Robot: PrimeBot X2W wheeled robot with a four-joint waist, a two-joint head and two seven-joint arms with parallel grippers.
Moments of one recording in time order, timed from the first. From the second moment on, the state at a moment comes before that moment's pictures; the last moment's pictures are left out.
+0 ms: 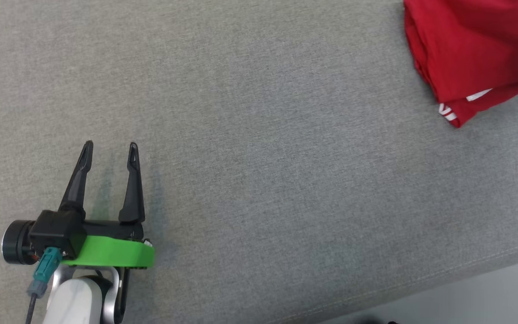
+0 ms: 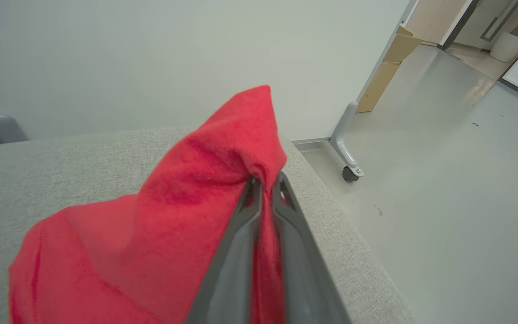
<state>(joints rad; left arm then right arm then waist) -0.15 0.15 -0.13 -0.03 -0.21 -0.01 -0.19 -1.01 -0.36 -0.22 0.92 0.03 0.13 -0.10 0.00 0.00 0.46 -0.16</state>
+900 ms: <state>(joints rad) -0.17 0.11 -0.14 0.08 -0.26 0.00 -0.24 -1.05 -0.26 -0.25 0.95 -0.20 0.13 -0.25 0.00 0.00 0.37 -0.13</state>
